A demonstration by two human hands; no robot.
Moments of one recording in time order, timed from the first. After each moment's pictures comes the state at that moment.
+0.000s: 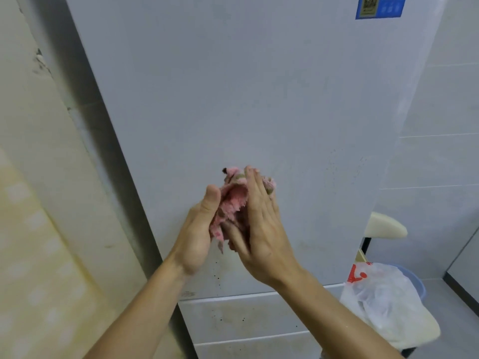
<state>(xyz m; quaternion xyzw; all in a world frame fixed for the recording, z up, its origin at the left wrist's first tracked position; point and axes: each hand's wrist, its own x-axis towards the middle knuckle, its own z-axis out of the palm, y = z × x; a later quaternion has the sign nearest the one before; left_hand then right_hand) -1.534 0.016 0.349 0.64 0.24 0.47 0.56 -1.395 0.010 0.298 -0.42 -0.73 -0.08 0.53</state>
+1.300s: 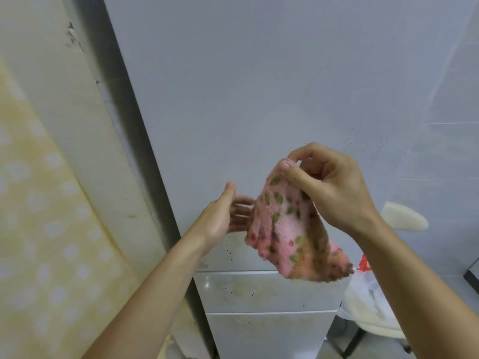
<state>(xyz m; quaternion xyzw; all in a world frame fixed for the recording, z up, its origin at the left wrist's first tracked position) -1.539 0.011 0.325 0.59 0.48 0.36 0.54 -1.333 -0.036 0.377 -0.43 -0.68 0.19 0.57</state>
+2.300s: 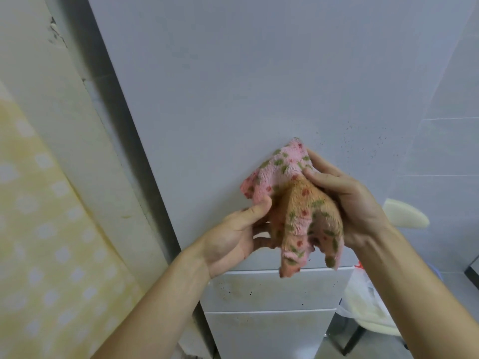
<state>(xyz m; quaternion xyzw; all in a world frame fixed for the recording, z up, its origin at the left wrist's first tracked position) -1.510 -0.005 0.318 0.52 0.27 0.31 0.74 -1.308 -0.032 0.359 -0.24 -0.44 0.66 0.56</state>
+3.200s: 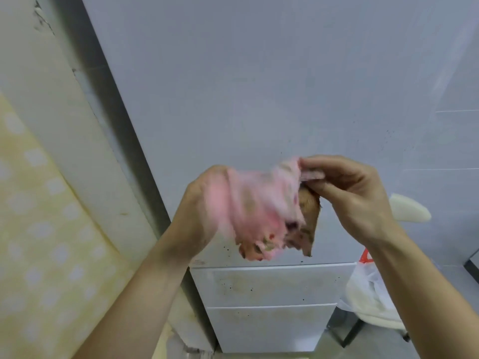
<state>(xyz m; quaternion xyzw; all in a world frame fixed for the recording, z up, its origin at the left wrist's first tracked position) -1.542 0.013 0.336 0.56 0.28 0.52 0.58 -1.301 -0.028 0.345 -0.33 -0.63 0.32 0.63</state>
